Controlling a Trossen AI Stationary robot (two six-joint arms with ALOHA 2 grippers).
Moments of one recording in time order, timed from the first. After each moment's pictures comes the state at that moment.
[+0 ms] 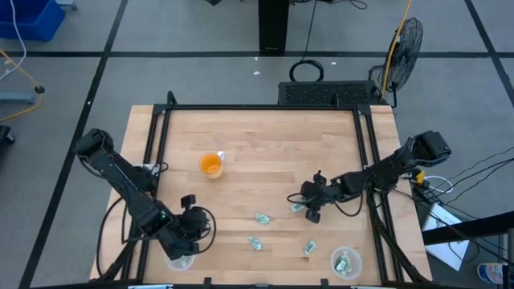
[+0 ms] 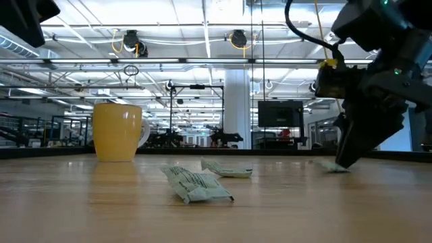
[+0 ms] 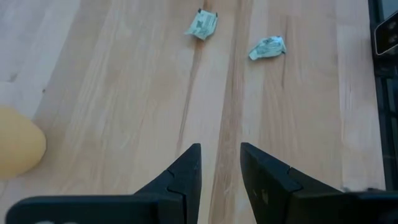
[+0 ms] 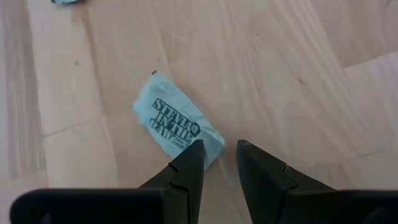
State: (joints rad) left arm -0.81 1.43 1.03 -0.75 -0.49 -0.86; right arm 0.32 1.44 0.51 -0.08 0.16 0.61
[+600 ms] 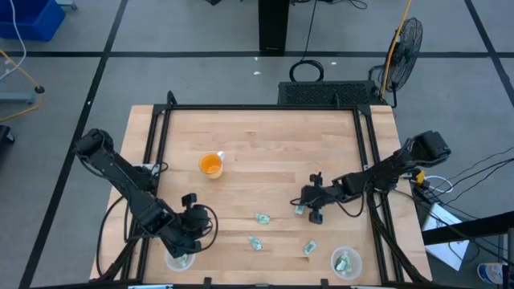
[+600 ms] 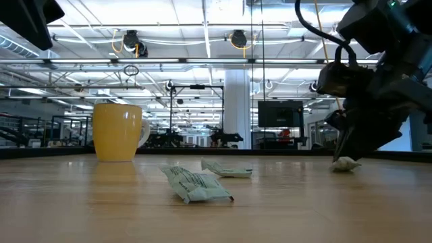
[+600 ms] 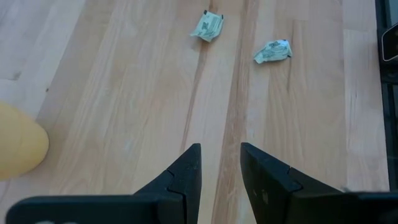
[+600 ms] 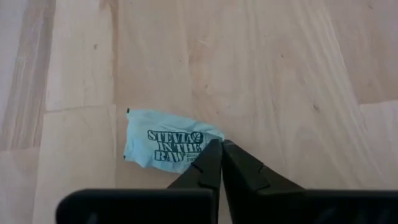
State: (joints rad) left arm -0.78 1.43 1.03 -0.74 -0.48 -0.86; right arm 0.33 1.45 0.46 0.04 0.16 0.41
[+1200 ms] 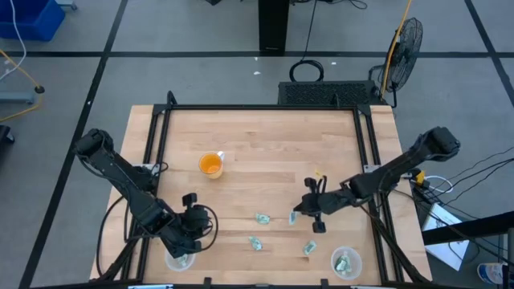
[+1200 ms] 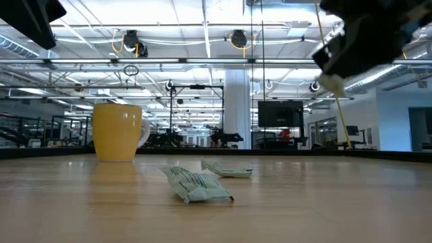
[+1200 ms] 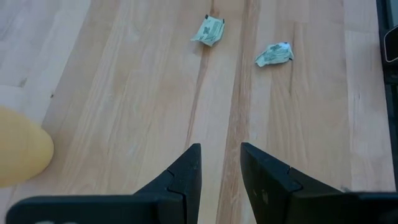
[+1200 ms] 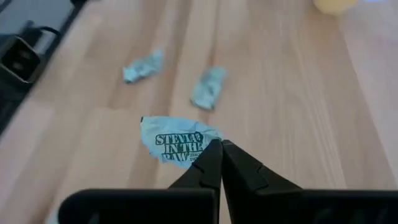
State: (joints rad) left arm -0.78 1.43 1.03 -0.74 -0.50 -0.84; right arm 0.46 1.30 0.63 -0.04 0.24 0.25
